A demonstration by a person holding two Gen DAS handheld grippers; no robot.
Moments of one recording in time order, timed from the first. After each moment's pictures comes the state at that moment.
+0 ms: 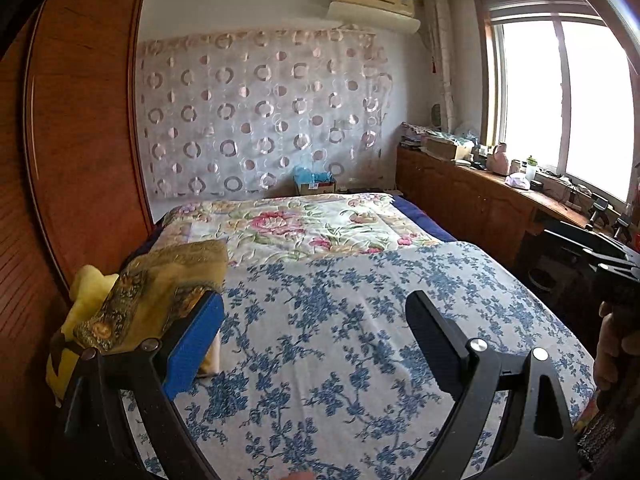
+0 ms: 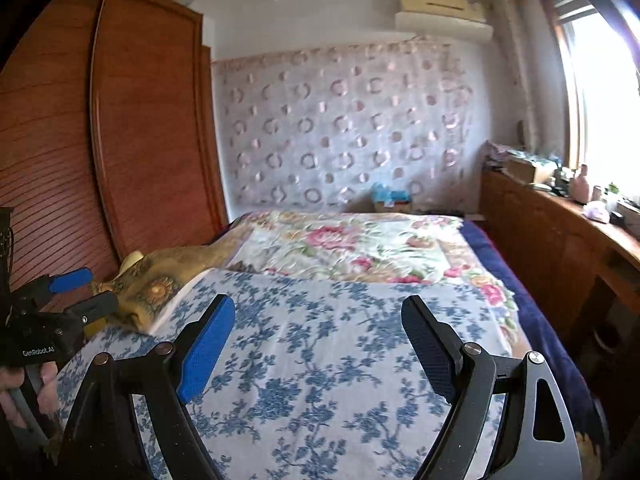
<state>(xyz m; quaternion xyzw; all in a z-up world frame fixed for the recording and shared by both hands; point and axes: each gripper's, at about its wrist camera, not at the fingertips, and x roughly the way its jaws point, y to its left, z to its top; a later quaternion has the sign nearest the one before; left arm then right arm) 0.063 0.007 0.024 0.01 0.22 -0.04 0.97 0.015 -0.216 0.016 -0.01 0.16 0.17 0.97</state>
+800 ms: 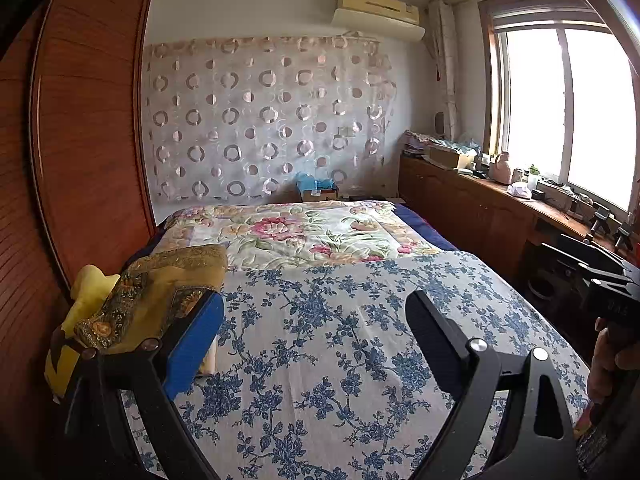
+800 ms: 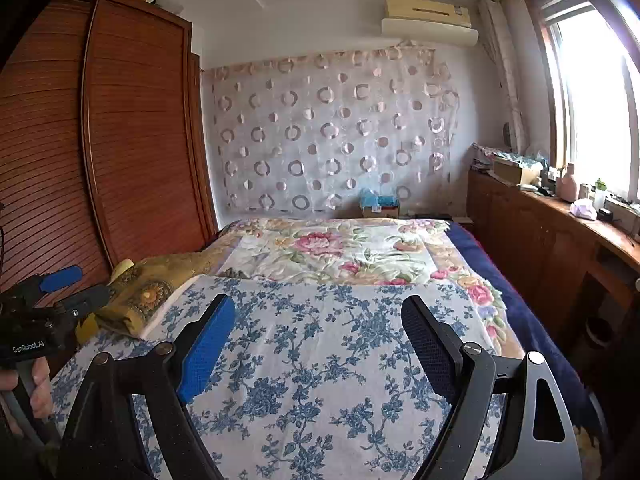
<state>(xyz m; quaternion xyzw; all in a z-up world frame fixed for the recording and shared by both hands) 0.056 -0.001 0.030 0.00 0.21 -0.03 0.98 0.029 -0.219 0.003 0.00 0.16 0.16 0.97</state>
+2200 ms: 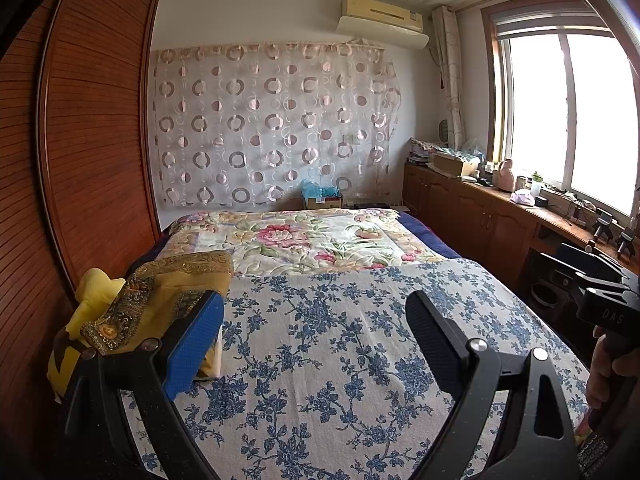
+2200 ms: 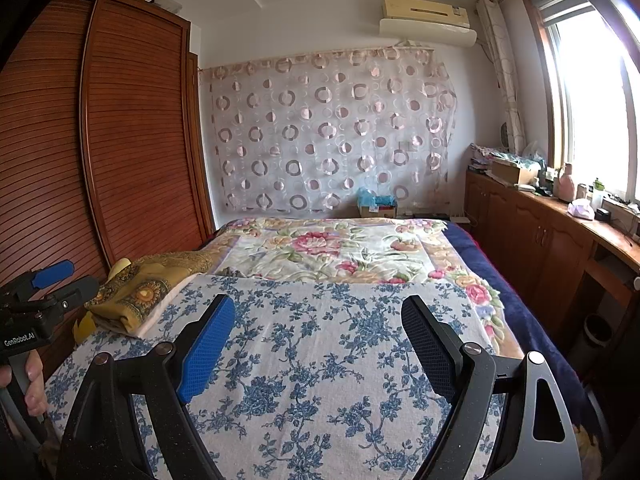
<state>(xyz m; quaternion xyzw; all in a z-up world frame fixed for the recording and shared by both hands) 0.053 -0.002 0.032 -0.01 0.20 -0.03 0.98 0.044 -0.237 0.004 -0.01 0.16 0.17 0.97</state>
